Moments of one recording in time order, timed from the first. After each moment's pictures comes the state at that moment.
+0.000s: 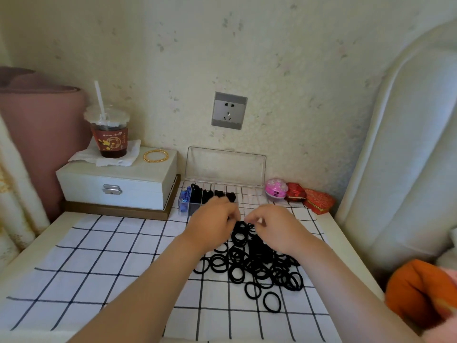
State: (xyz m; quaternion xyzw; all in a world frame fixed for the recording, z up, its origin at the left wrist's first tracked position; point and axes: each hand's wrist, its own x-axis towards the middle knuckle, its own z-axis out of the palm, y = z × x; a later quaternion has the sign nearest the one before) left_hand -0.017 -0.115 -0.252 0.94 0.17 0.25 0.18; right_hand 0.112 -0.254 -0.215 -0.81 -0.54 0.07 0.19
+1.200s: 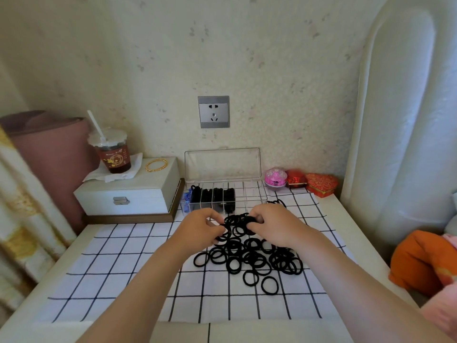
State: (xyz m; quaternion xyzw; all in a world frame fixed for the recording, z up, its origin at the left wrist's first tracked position) left_hand -0.047 -0.143 -0.230 0.80 0.36 0.14 0.45; right_hand 0.121 -0.271 -0.227 -0.81 -0.53 0.13 0.23
